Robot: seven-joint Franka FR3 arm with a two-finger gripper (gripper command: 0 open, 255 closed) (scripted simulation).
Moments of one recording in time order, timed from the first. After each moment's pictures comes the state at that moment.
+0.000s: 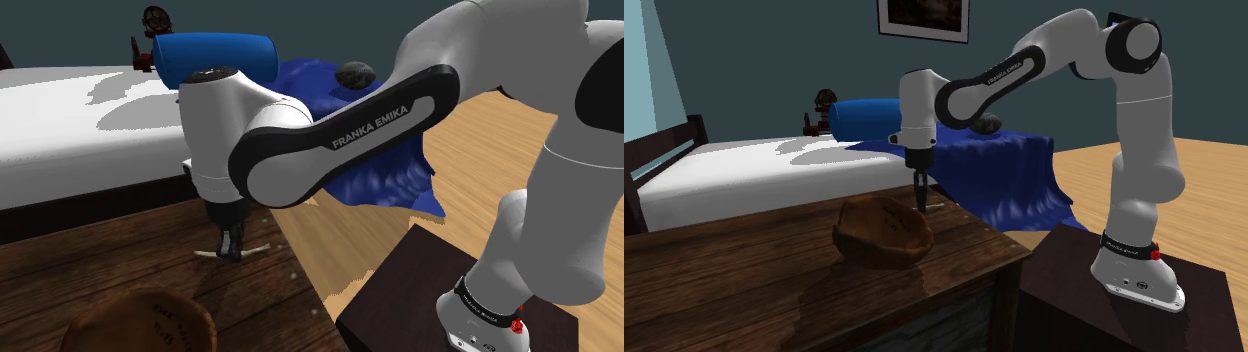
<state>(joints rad) 0.38 0.20 0.39 -1.90 -0.06 2.07 -0.01</state>
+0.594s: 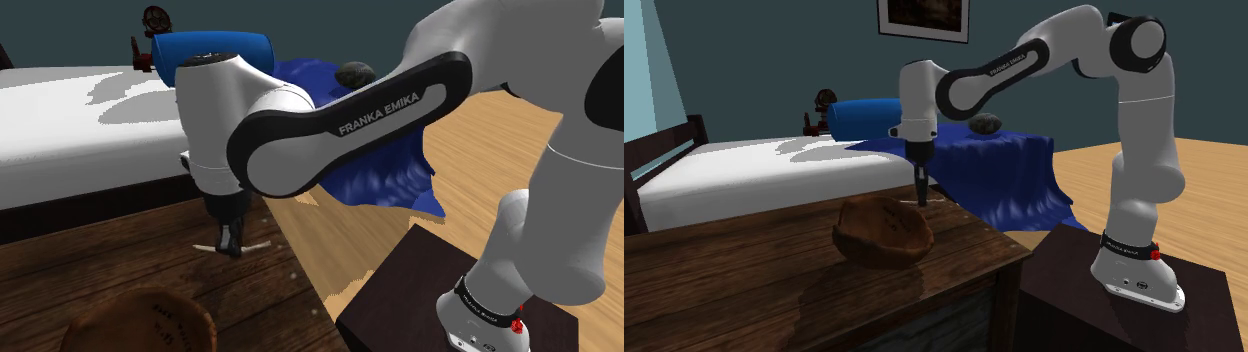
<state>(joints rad) 0.38 0.17 0.40 -1.88 -0.05 2.02 -0.02</state>
